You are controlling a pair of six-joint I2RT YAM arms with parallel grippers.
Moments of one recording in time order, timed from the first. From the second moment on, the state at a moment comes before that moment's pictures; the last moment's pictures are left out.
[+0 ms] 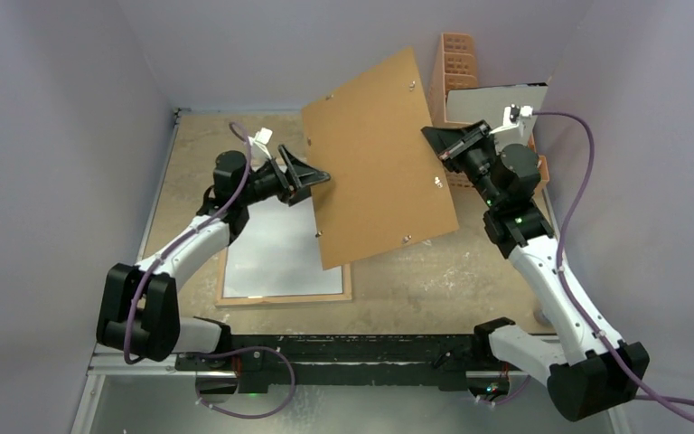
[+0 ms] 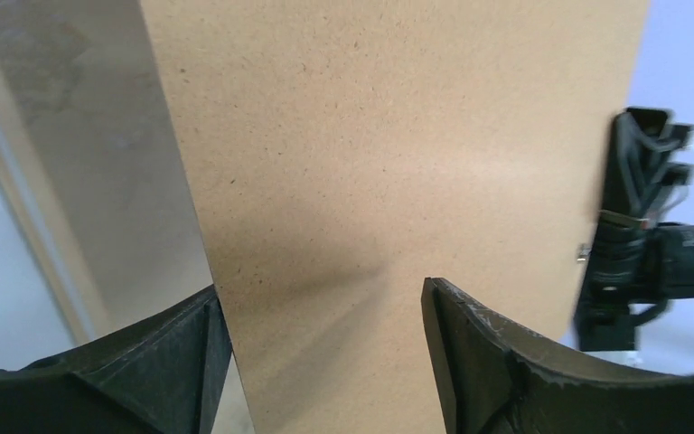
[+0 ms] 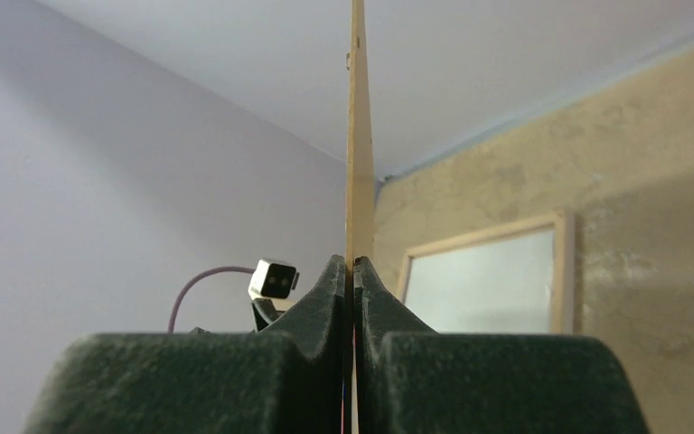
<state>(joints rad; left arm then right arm) -0.27 1.37 0.81 0.32 0.72 -1.07 0.29 1.05 1.01 0.07 -0.14 1.01</state>
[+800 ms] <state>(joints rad) -0.10 1.39 1.07 0.77 1.09 -1.46 0.25 0.84 0.75 0.49 -0.18 1.09</state>
